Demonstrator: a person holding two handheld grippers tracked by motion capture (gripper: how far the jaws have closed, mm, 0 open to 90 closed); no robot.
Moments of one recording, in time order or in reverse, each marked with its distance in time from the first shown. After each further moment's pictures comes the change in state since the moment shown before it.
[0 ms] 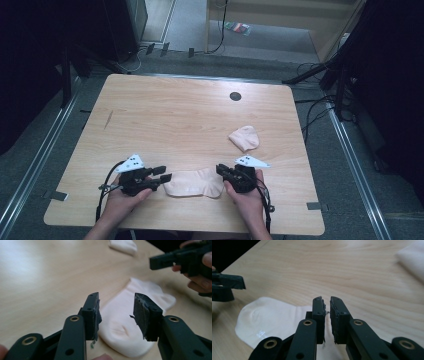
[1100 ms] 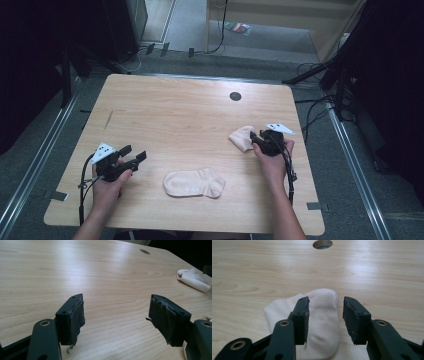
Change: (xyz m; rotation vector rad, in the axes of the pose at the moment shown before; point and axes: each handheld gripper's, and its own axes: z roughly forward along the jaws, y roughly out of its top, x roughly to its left) left arm 0.056 -0.005 -0.022 -0.159 0.347 -0.137; right arm -0.114 0.066 0.016 -0.067 -0.378 0.003
